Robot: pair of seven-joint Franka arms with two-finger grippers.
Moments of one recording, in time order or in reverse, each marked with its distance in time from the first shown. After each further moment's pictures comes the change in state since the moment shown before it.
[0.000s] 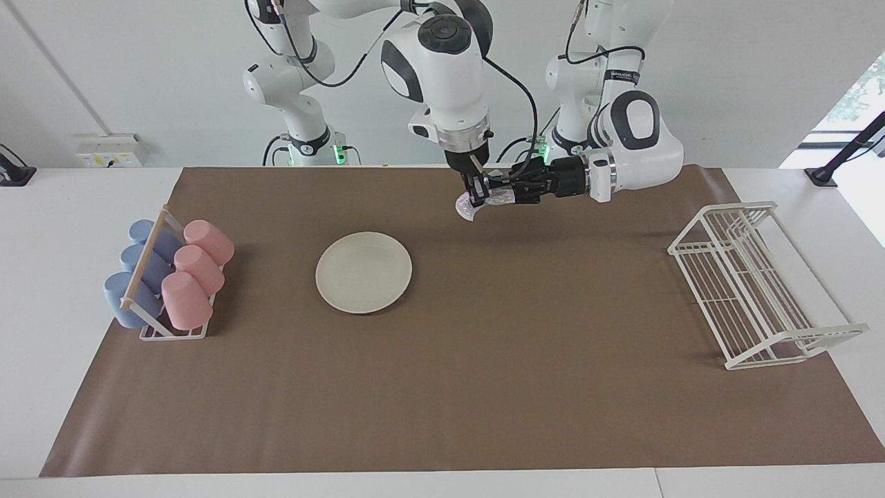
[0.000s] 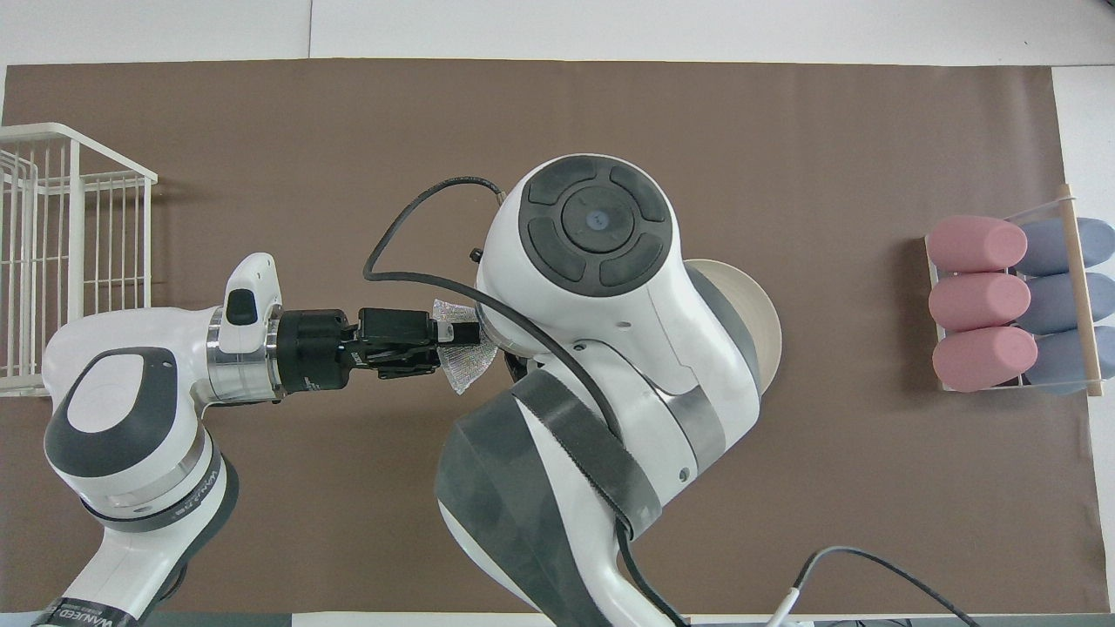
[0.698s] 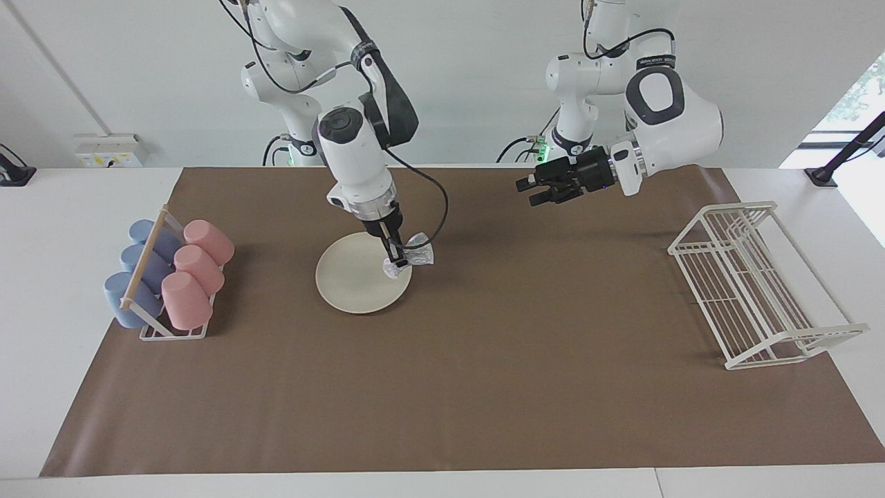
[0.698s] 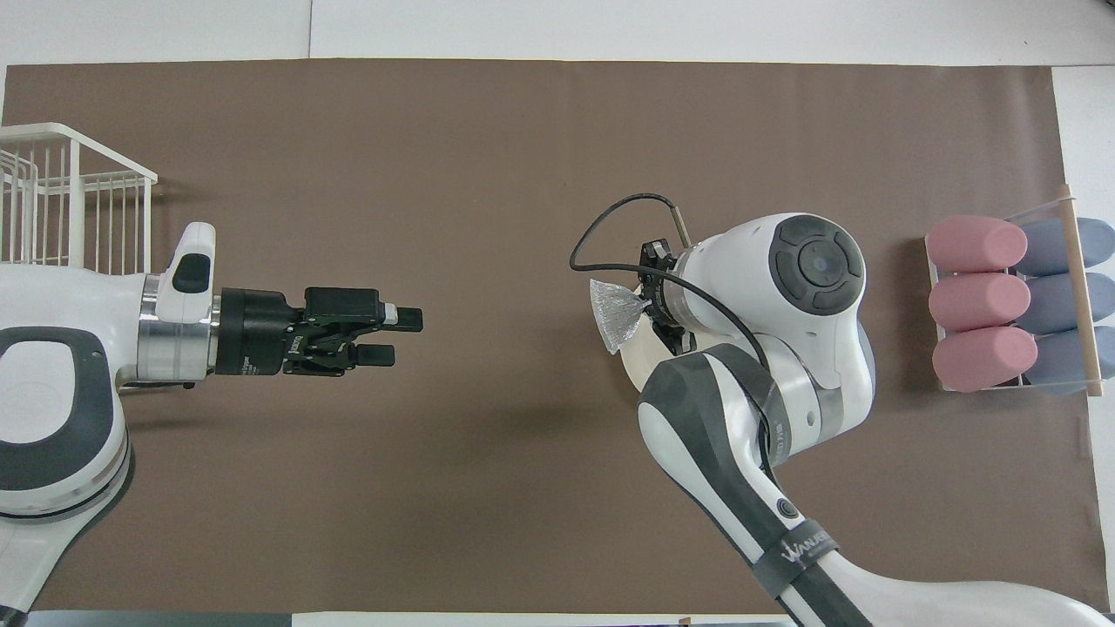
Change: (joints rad) left arm 0.051 -0.046 0.021 0.138 0.528 0.041 -0.373; right arm -0.202 -0.162 -0.012 -0.634 -0.001 0.512 -0.372
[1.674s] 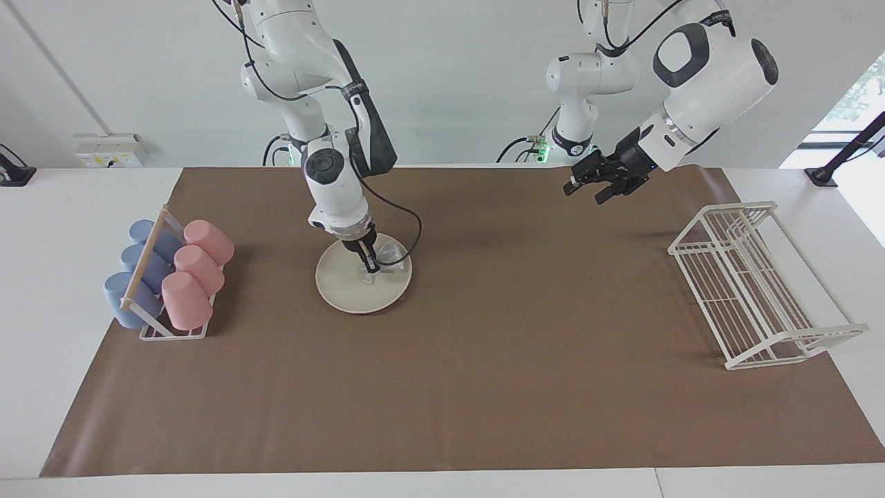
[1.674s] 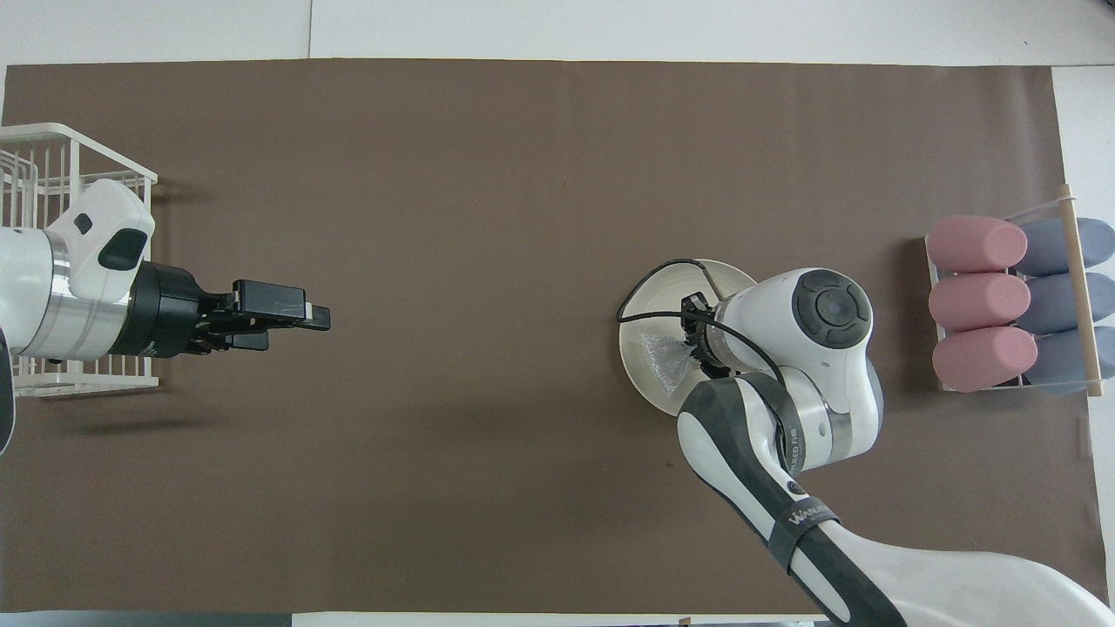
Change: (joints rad) left arm 0.047 -0.006 0.001 0.163 0.507 -0.088 -0.094; right arm -0.083 0.019 0.003 -0.200 0.000 0.107 -0.248
